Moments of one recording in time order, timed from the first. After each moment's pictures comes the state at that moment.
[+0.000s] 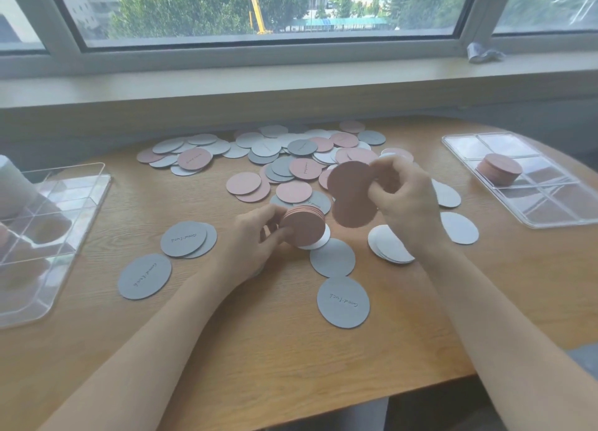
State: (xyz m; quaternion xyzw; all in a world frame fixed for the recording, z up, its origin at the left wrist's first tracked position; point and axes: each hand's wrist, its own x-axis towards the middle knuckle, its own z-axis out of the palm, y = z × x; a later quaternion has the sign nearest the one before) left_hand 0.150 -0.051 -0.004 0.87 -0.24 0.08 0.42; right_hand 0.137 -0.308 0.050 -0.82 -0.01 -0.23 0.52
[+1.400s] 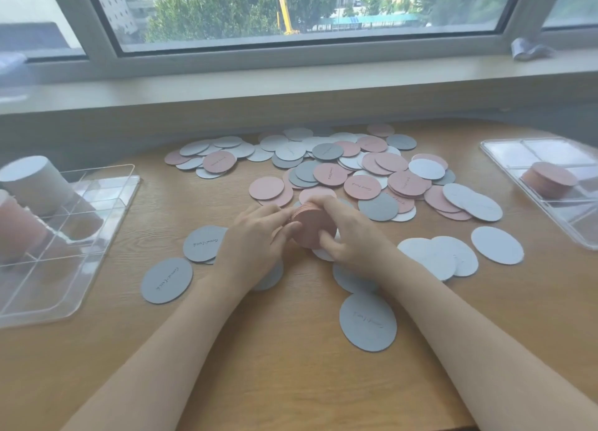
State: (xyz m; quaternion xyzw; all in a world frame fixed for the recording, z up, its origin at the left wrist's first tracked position) left_hand 0.163 -0.037 -0.004 0.93 -0.20 0.19 0.25; right_hand 0.165 -0.242 0.007 -0.90 -0.24 -0.06 0.35
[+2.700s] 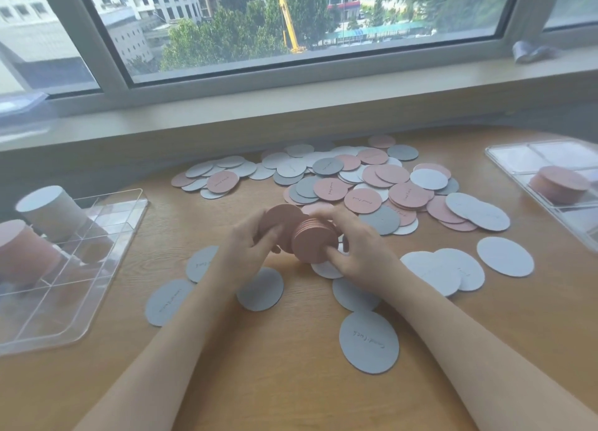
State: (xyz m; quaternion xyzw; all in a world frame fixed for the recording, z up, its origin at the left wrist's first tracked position) left_hand 0.165 -0.034 0.017 0.86 -0.16 0.08 0.48; right_hand 0.165 -0.254 0.002 -0.86 -0.25 -0.13 0.42
